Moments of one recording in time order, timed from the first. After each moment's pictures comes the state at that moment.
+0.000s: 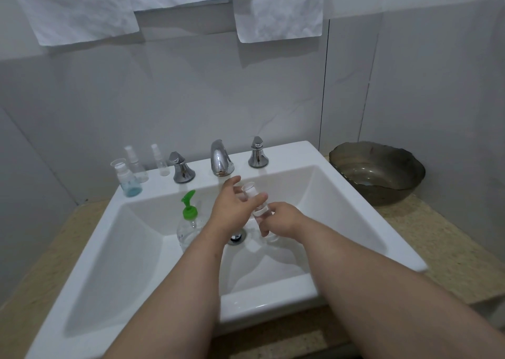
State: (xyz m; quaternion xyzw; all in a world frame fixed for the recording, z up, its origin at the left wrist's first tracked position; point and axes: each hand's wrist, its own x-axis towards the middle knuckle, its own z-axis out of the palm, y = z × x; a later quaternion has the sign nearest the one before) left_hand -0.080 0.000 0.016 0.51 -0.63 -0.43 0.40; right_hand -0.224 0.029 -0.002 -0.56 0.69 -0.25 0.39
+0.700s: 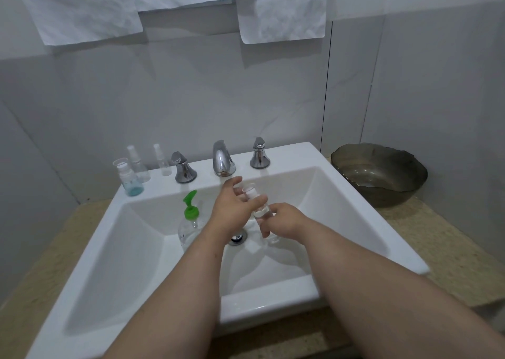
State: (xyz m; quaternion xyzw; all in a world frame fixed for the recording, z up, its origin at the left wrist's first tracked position) left_hand -0.078 -0.003 0.015 0.52 -0.61 -0.45 0.40; right_hand -0.226 0.023 -0.009 -0.56 0.68 -0.26 0.39
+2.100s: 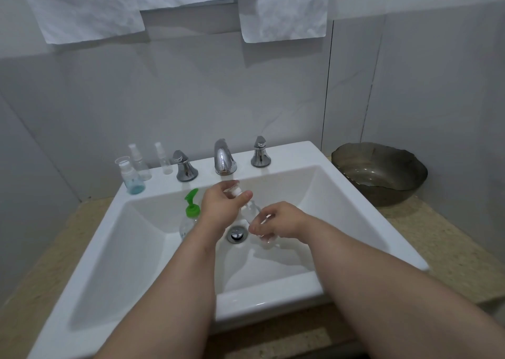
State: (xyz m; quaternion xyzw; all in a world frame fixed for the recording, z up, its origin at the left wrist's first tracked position) left_hand -0.058 -0.018 0.010 0.56 -0.56 -0.45 0.42; right_hand -0.228 0.032 -0.007 -0.57 0.61 -0.27 0.48
